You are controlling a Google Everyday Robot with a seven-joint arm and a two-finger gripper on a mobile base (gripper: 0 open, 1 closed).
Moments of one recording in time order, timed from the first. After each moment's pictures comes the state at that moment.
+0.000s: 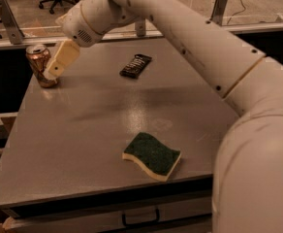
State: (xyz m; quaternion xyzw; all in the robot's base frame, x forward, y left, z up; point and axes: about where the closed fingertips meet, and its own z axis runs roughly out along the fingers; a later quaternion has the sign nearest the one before) arm 0.641 0.210 0.962 -0.67 0.56 0.25 0.41
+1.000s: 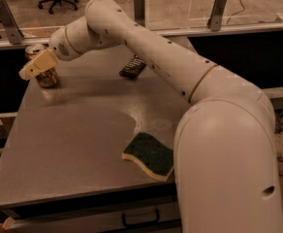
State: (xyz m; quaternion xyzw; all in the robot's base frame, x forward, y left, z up) arm 0.691 0.285 0.909 -0.55 0.64 0.34 0.41
